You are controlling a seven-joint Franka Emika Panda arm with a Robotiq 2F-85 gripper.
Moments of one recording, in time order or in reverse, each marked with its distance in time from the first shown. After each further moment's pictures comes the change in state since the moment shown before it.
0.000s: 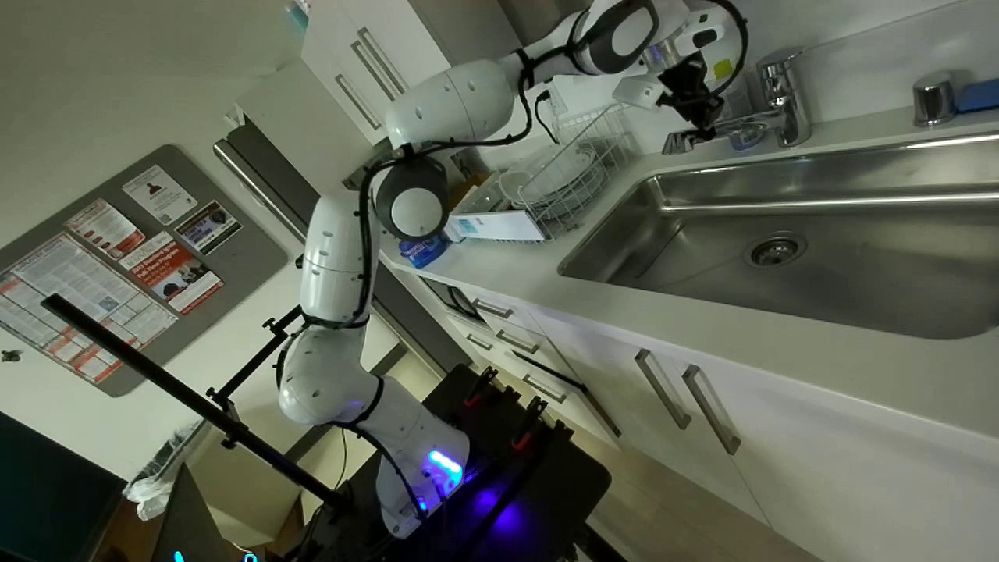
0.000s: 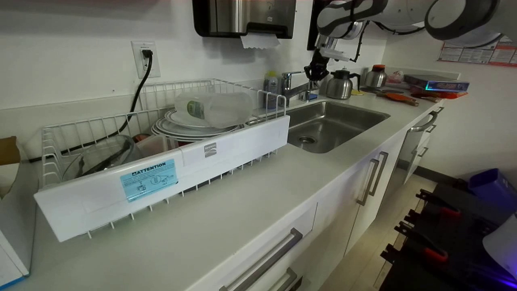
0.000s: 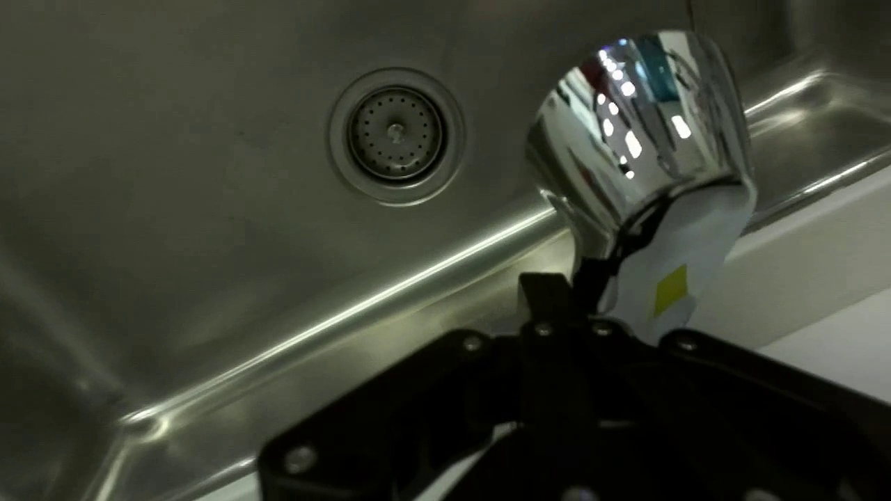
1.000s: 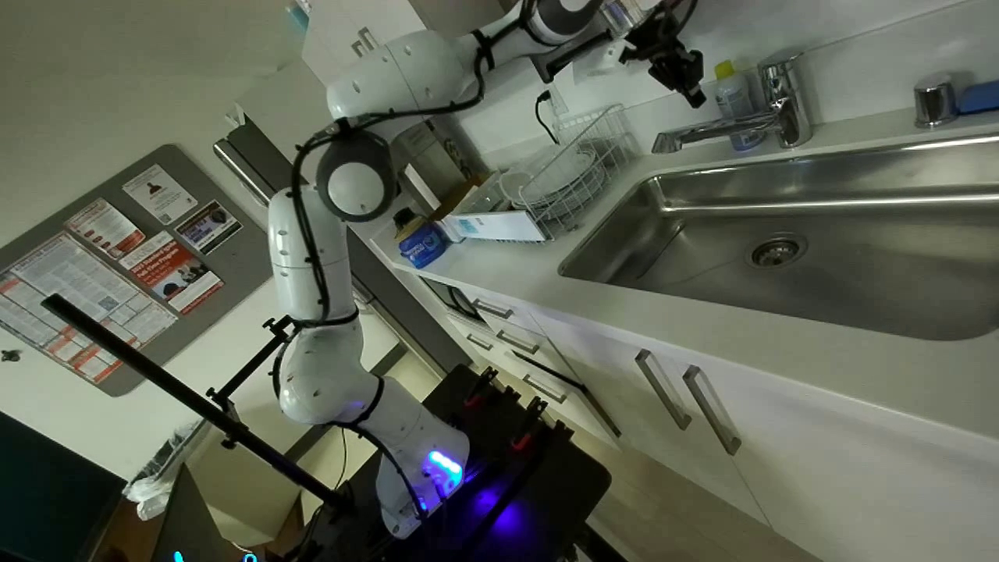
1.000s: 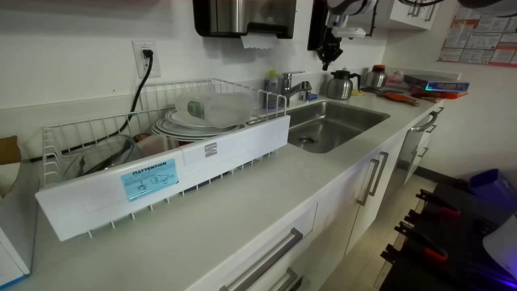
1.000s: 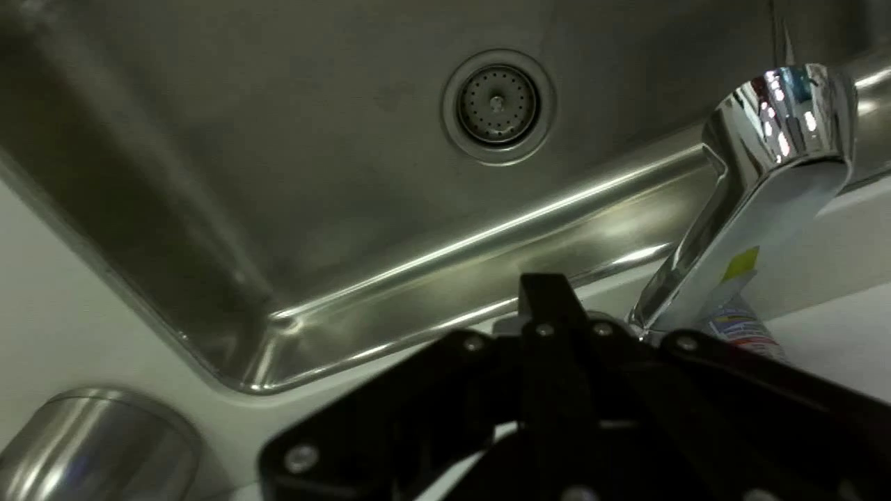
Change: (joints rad) arm 0.011 -0.245 -0.051 -0.196 -0.127 0.011 0.016
